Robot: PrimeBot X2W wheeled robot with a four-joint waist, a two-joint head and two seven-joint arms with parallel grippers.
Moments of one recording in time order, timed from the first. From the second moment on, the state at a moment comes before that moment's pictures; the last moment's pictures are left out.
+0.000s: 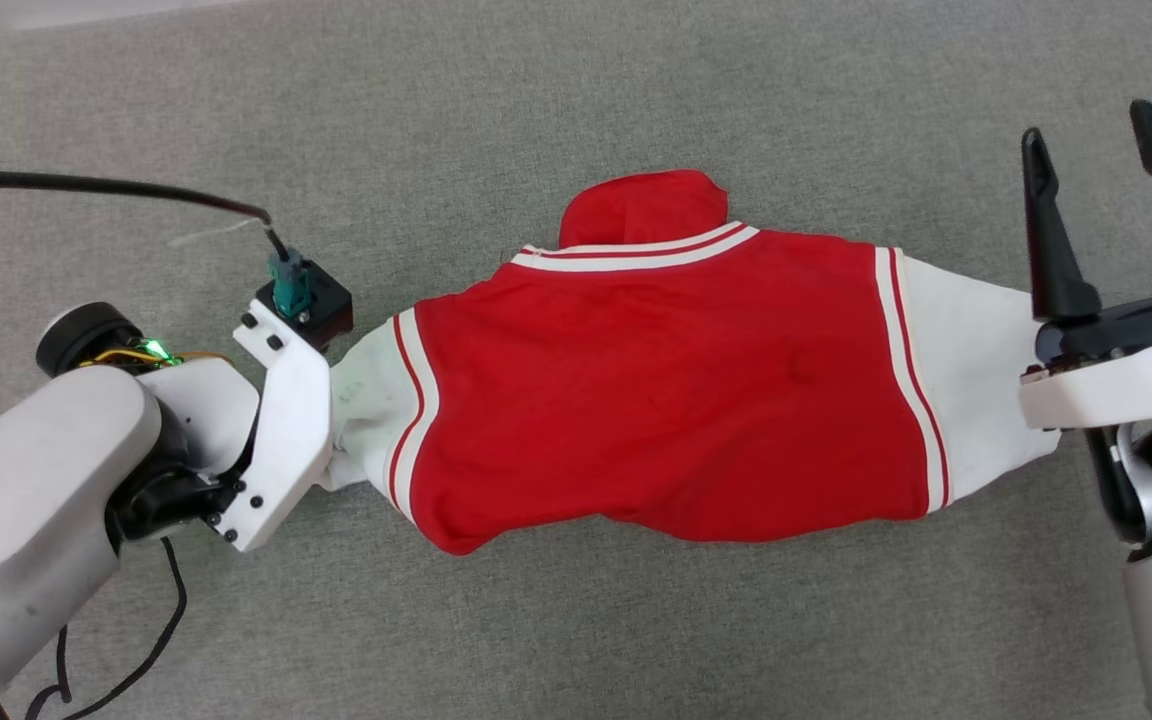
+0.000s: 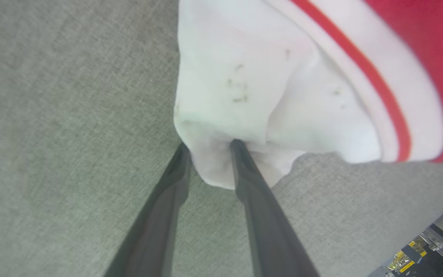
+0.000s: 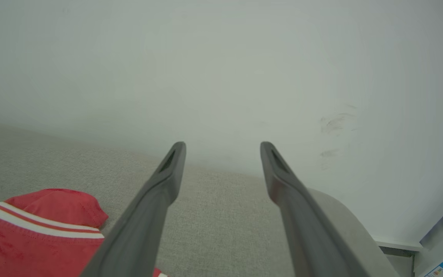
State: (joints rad) left arm -0.91 0.82 -1.04 0.14 -0.92 -0.13 0.92; right arm -0.46 -0.22 0.02 0.13 0.06 0.13 -0.26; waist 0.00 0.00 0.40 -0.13
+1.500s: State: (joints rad) left arm -1.04 0.90 -0.98 0.03 -0.91 -0.12 0.72; right arm -0.72 -0.79 0.61 0.34 0.81 0.13 0.80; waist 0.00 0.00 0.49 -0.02
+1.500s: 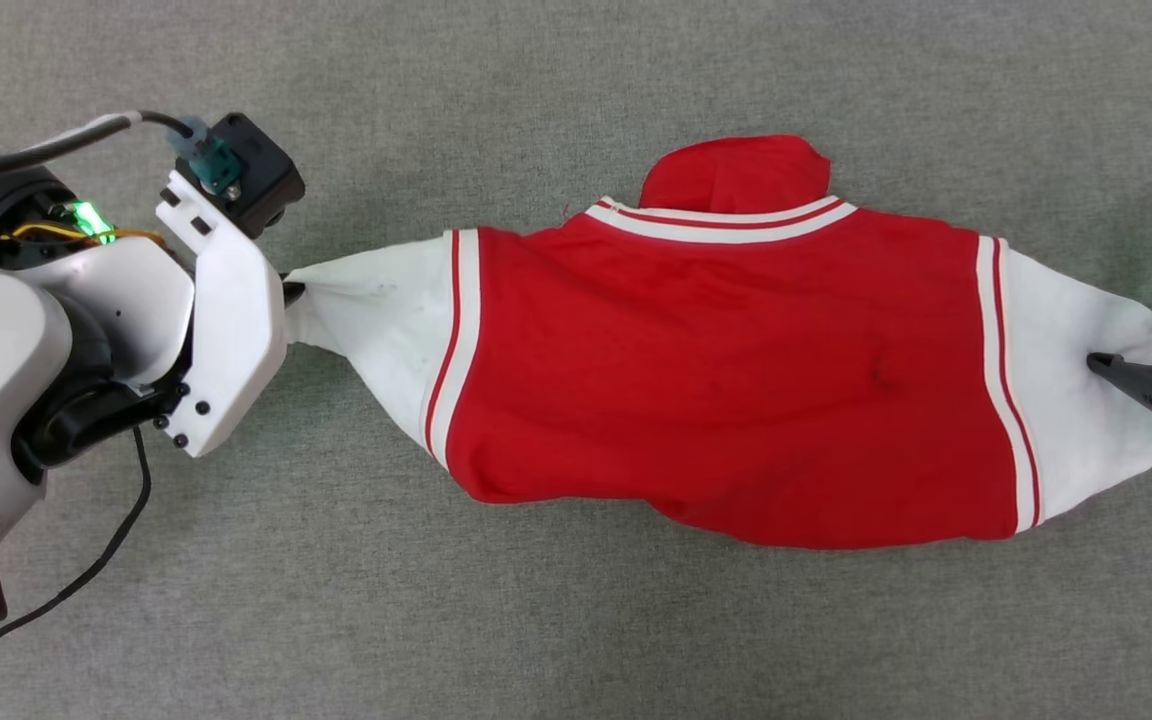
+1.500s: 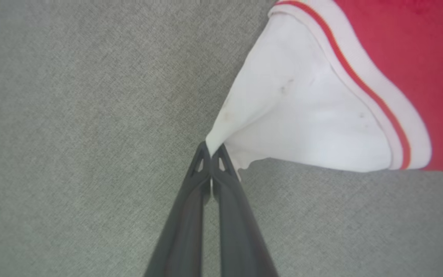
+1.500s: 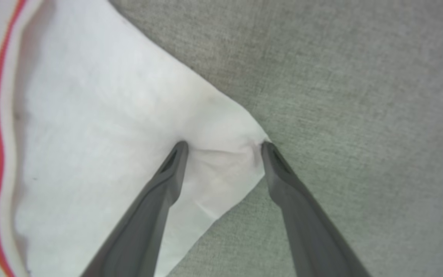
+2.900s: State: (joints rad) left arm -1.49 0.78 -0.79 0.21 -0.70 -0.11 0.35; right arm -1.39 -0.69 0.52 0.34 0.49 0.13 0.28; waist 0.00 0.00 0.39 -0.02
